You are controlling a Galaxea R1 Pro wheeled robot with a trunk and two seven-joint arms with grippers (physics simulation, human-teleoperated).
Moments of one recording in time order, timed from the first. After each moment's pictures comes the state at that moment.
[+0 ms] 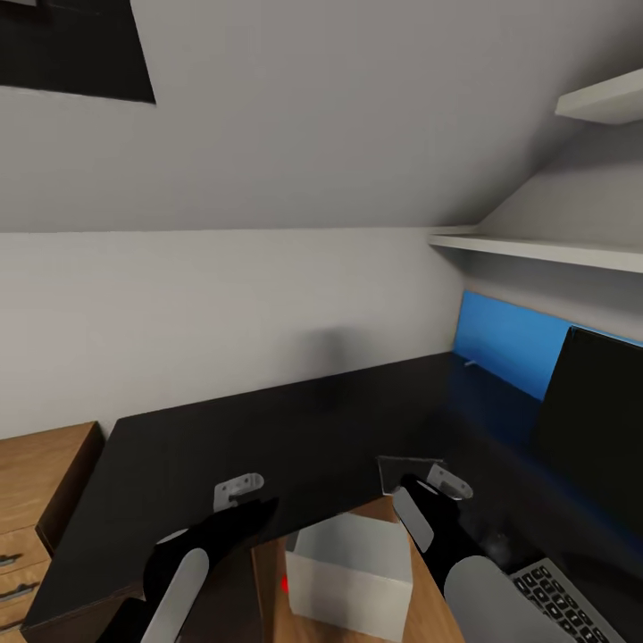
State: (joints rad) left arm -0.18 -0.01 -0.23 -1.56 0.65 0.69 0.40; right arm -0.65 0.12 0.09 -0.60 -0.53 0.12 -0.75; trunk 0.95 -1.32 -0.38
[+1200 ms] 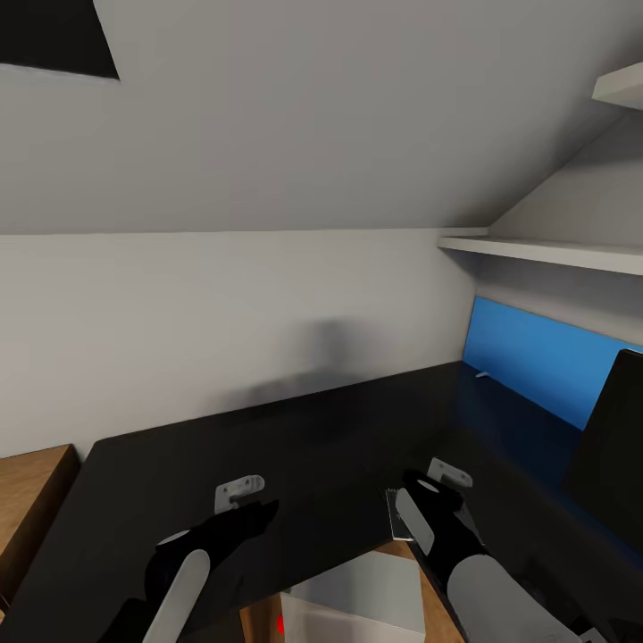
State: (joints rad) left arm -0.18 -0.01 -0.23 -1.54 0.65 0.69 0.40; right arm -0.66 0.11 0.09 -0.60 -0.43 0.12 -0.70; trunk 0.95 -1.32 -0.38
